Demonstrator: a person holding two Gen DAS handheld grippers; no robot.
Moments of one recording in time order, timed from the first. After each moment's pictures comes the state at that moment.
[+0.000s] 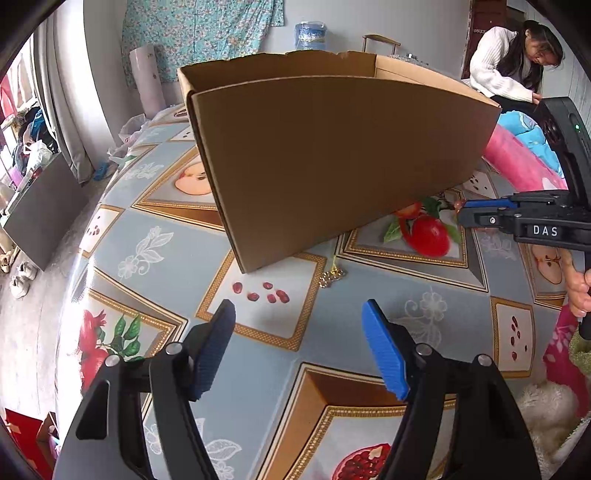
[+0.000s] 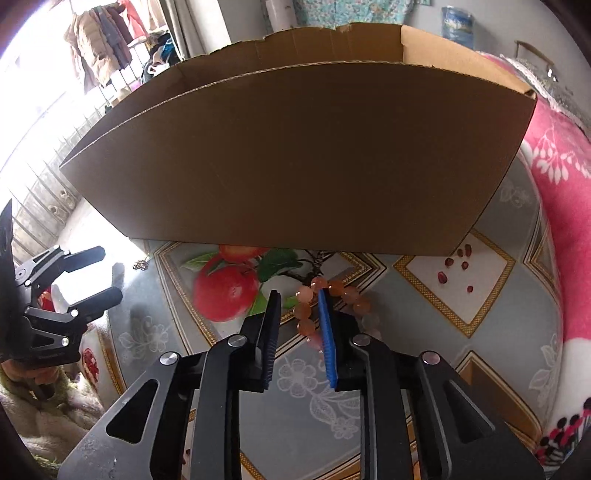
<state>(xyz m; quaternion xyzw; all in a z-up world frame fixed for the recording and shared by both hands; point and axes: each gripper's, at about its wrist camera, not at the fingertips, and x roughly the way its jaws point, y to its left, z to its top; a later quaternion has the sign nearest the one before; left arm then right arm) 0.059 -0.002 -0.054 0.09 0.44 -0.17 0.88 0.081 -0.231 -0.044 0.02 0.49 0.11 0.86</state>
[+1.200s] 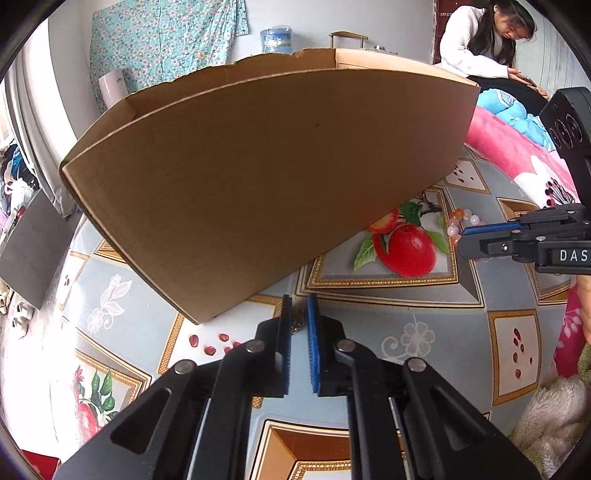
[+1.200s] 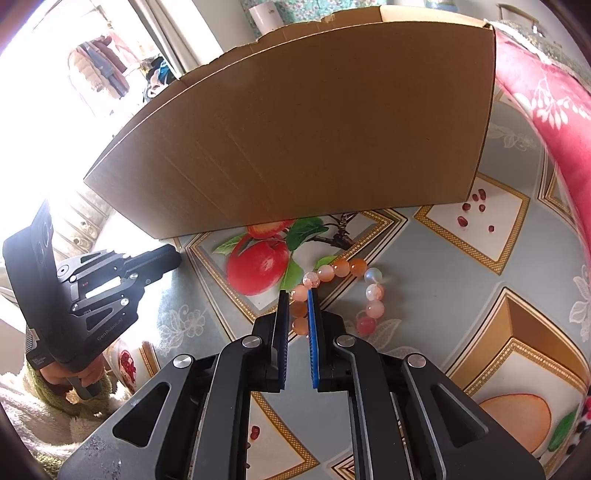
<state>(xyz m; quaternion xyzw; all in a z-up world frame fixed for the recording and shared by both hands) 0.077 -0.043 -0.060 0.13 0.42 -0.21 0.87 0.052 -0.250 -0.059 0.12 0.49 0.13 0.85</state>
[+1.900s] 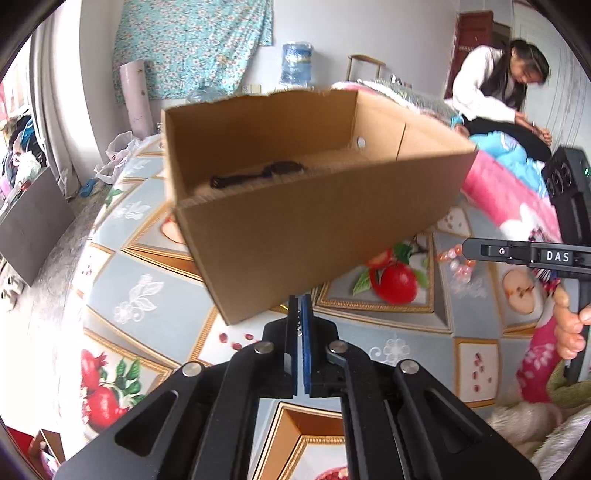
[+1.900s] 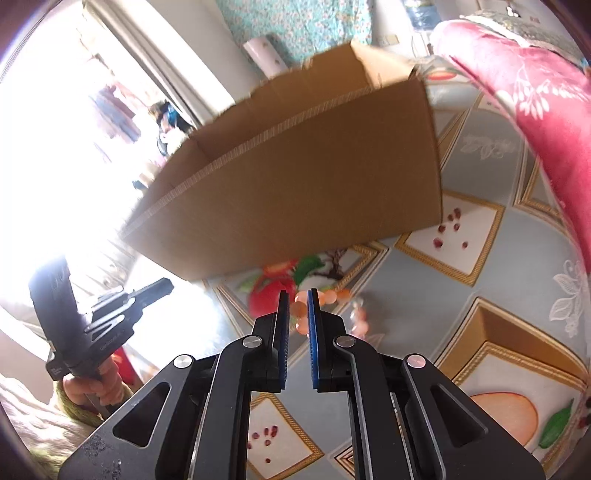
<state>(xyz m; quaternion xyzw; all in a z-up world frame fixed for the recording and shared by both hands) 0.067 -0.011 -0.016 0.06 0.41 -0.21 0.89 0.037 -0.301 -0.024 0.21 0.44 0.15 0.86</state>
